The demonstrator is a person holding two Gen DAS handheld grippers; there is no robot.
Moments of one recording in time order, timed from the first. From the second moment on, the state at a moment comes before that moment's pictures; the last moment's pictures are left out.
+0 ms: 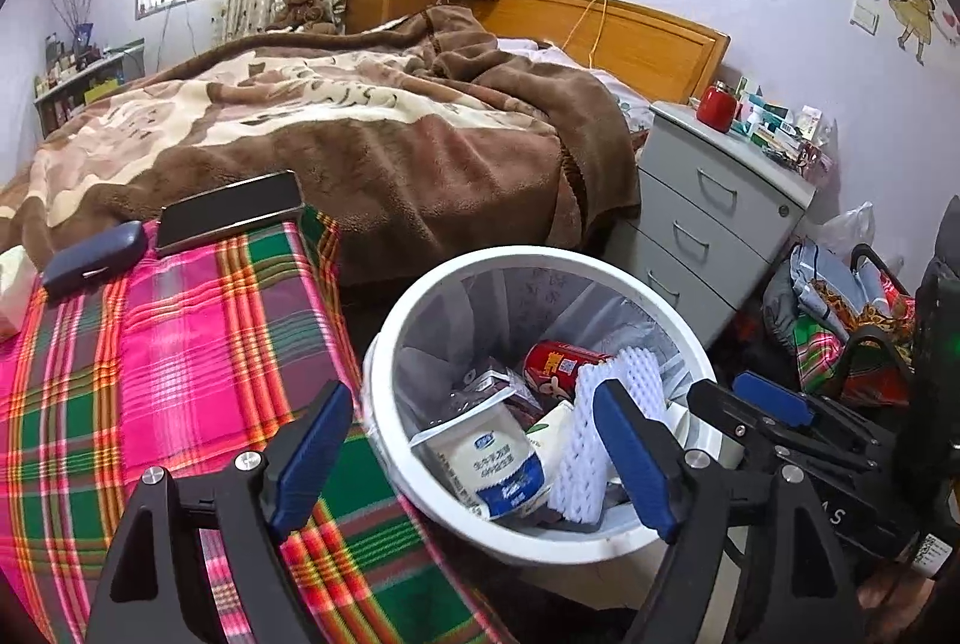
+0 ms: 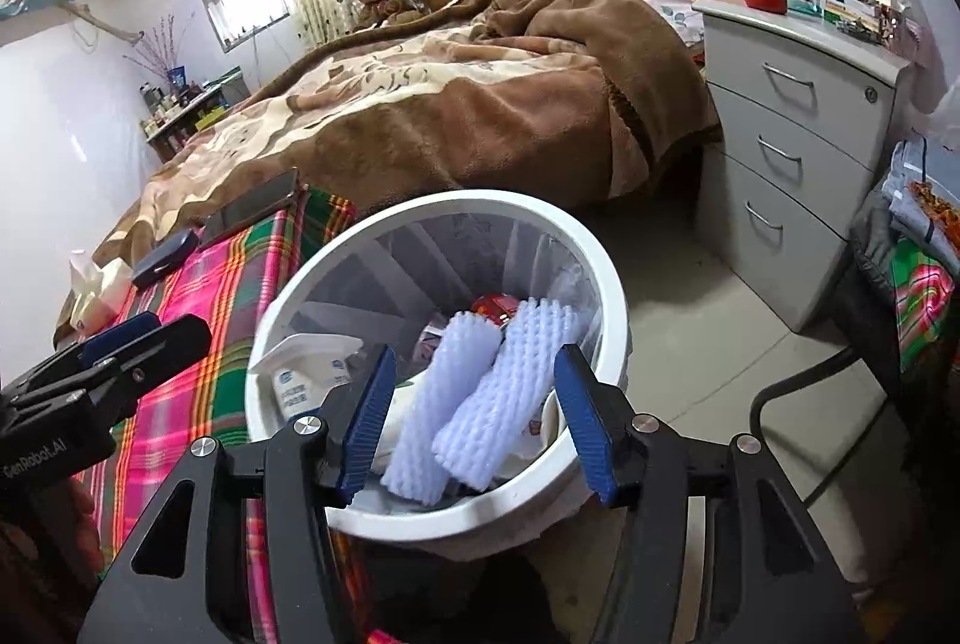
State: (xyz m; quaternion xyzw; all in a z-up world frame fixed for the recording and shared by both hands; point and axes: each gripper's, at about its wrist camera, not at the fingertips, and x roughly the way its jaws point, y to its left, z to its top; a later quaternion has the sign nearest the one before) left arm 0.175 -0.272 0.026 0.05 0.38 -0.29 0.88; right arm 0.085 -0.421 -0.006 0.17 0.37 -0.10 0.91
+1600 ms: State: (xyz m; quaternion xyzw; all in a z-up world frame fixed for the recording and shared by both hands) left arm 0.043 -0.108 0.028 0.02 0.29 -0.12 0.95; right arm 0.035 -0.289 0.000 0.09 0.29 -0.01 0.95
